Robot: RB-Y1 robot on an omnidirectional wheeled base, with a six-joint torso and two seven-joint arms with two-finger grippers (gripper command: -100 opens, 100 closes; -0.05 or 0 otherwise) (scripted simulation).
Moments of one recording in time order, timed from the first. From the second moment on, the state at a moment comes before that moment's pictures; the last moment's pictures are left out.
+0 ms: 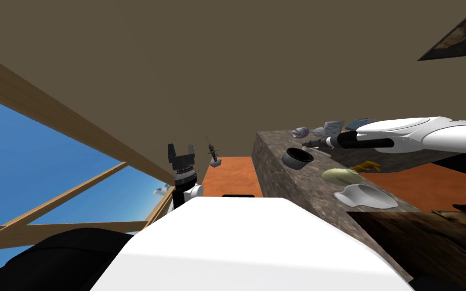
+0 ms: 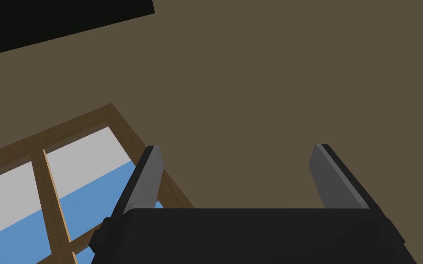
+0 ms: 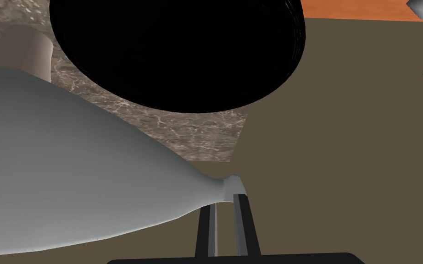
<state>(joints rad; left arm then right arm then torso) 0.49 0.02 0.01 -2.27 0.11 -0.65 0.05 1.61 -2.18 -1.00 -1.07 0.17 -0.56 -0.49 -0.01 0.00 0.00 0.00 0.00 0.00</state>
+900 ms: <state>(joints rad) 0.49 0.02 0.01 -2.27 0.11 -0.65 0.05 1.71 -2.24 -1.05 -1.03 0.16 -0.55 -0.54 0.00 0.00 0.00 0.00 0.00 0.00</state>
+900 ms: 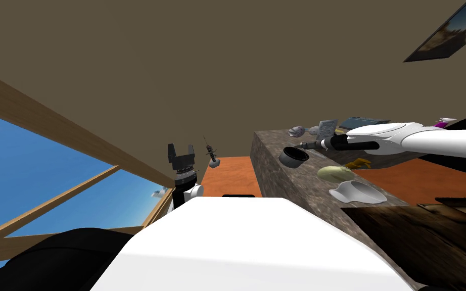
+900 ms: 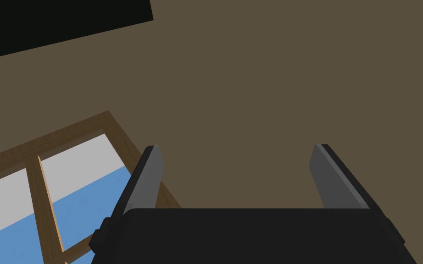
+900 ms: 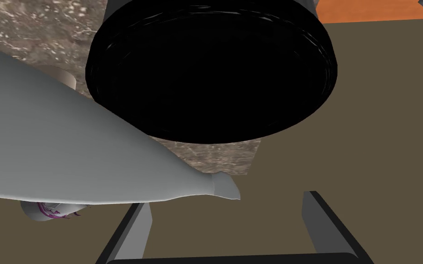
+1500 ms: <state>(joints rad) 0.49 0.02 0.01 -2.27 0.11 -0.65 0.05 1.66 -2.23 -1.03 -1.04 0.25 -0.54 -0.64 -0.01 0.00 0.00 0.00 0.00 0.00</state>
